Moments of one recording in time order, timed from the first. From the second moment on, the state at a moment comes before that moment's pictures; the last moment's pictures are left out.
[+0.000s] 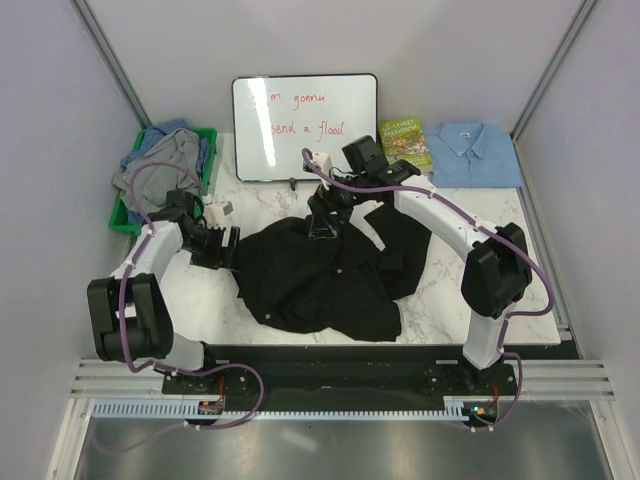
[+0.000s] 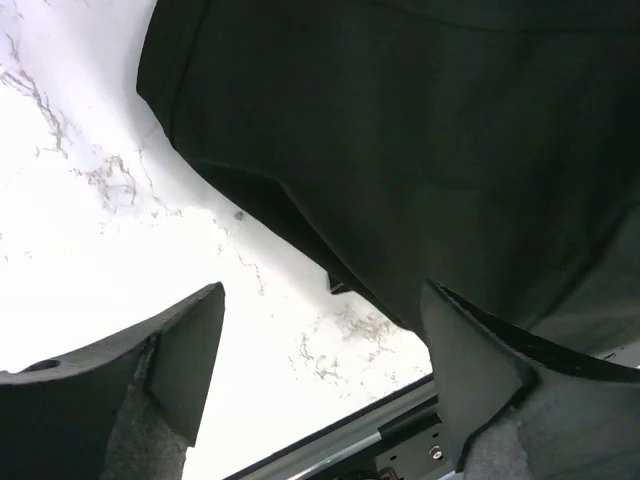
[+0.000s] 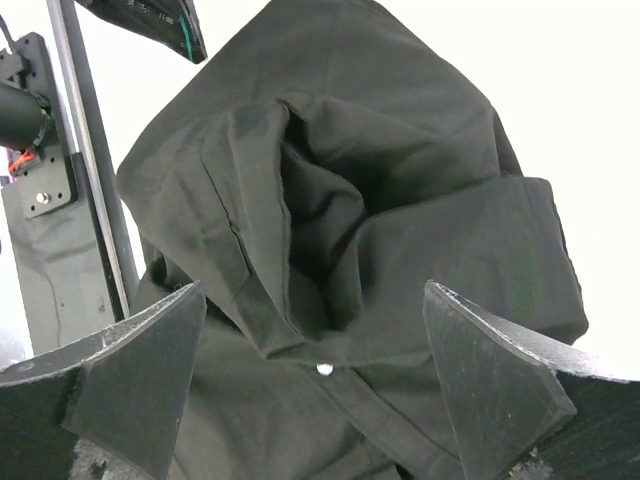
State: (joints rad) left arm 0.11 1.44 0.96 -0.81 0.42 0.28; right arm 0.60 1.86 1.67 -0.64 -0.67 -0.26
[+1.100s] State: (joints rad) left arm 0.24 1.29 1.30 -0.72 0.71 0.25; right arm 0.40 1.86 1.77 -0.81 -0.52 -0.29
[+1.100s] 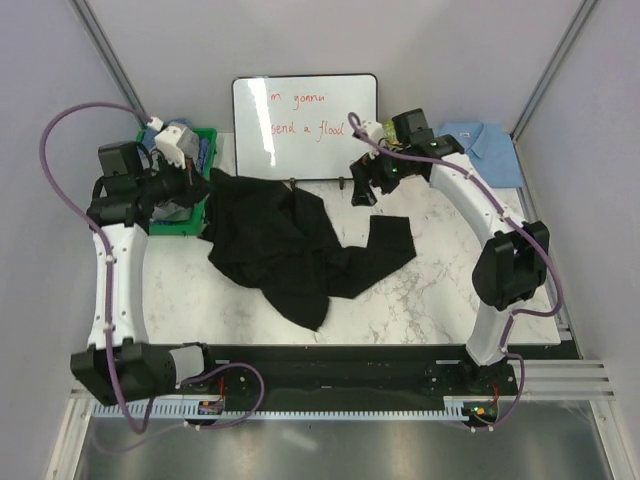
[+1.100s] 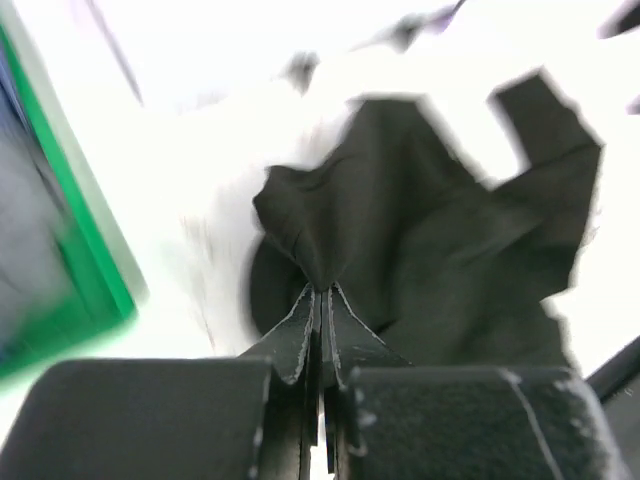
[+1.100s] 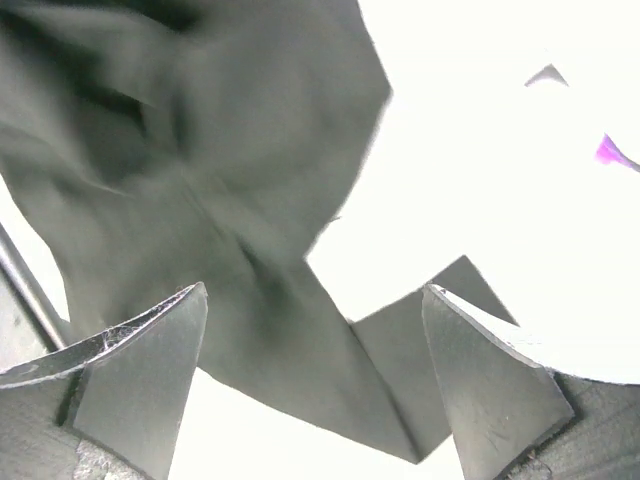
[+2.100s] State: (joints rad) left arm -0.06 1.60 1.34 -0.87 0.53 0.34; right arm 0.32 1.83 1.61 -1.09 -0.57 -0.48
